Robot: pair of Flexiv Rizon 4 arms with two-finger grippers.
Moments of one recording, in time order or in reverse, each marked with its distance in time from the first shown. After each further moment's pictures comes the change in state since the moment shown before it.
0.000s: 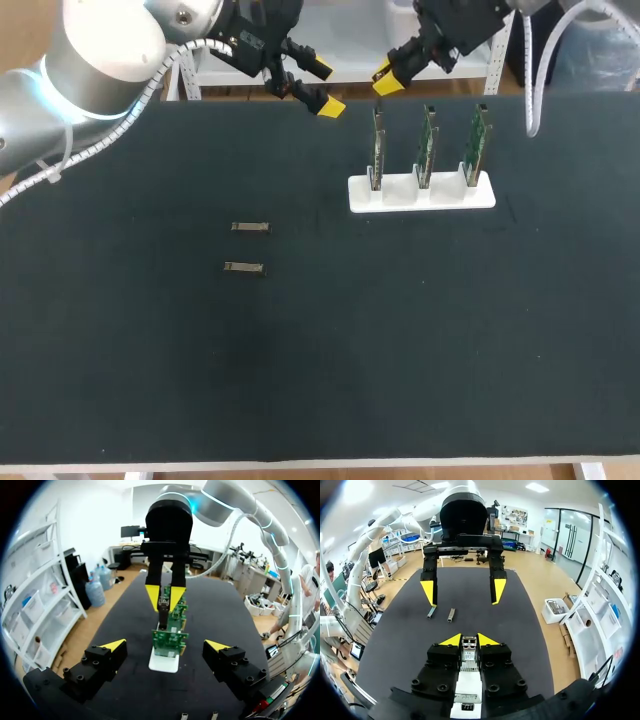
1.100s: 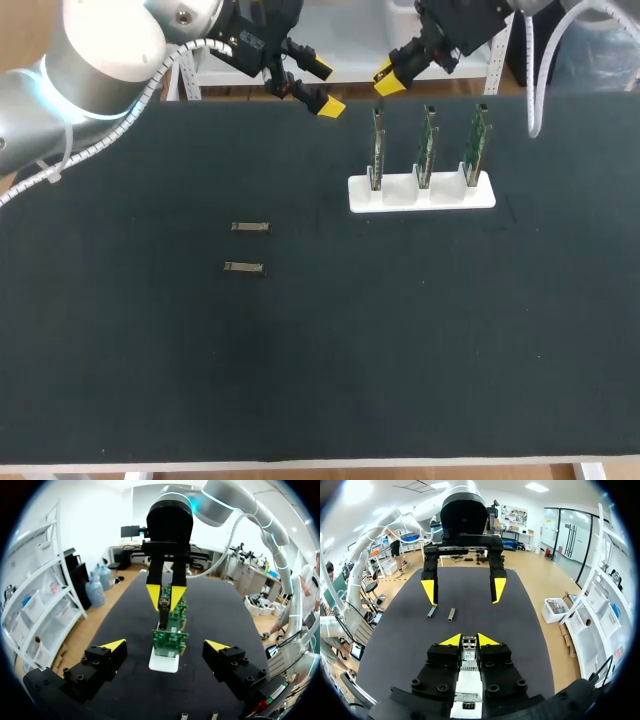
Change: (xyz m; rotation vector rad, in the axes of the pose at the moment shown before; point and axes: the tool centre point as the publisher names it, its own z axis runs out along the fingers) left arm 0.000 0.000 0.000 0.000 0.000 0.000; right arm 0.002 0.002 -0.001 0.000 0.003 0.005
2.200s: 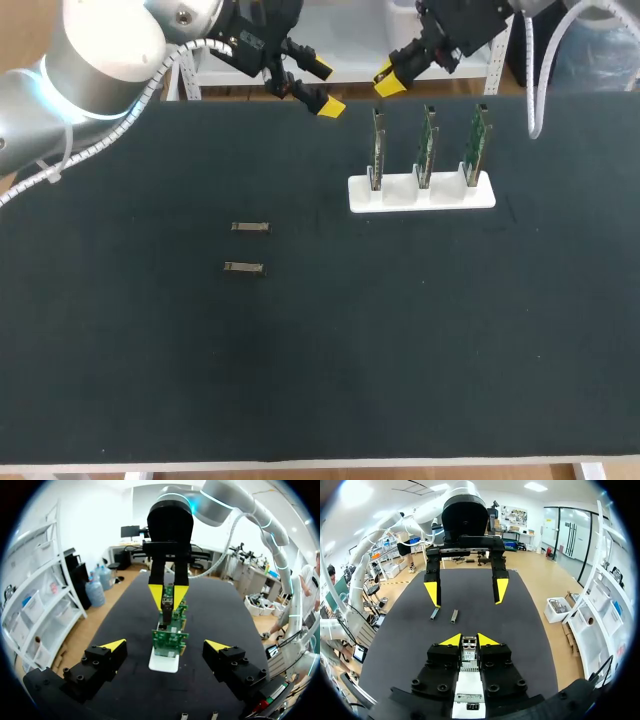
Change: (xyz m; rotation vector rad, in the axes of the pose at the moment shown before) left arm 0.000 0.000 0.000 0.000 0.000 0.000; right arm -0.001 0.004 0.000 -0.018 -0.014 0.018
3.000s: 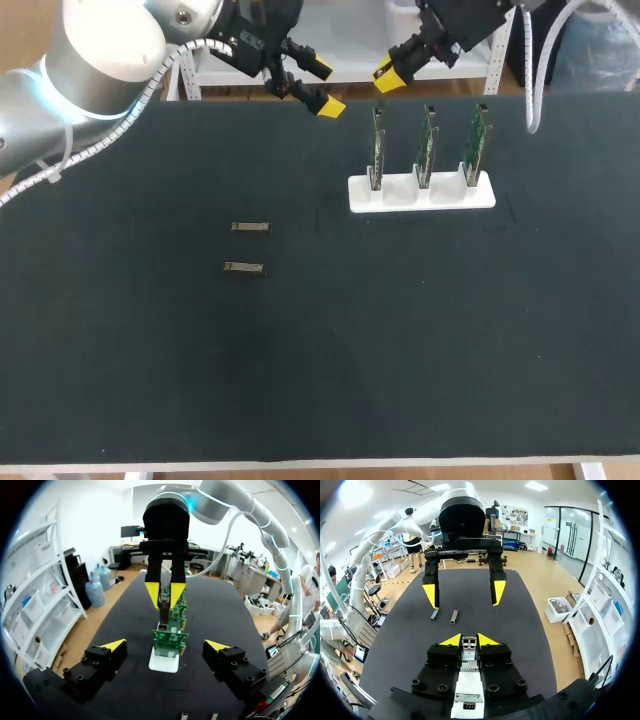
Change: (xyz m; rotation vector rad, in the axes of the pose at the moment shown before) left arm 0.000 0.000 0.000 0.000 0.000 0.000; right arm -0.004 -0.004 -0.002 -0.011 0.001 0.001
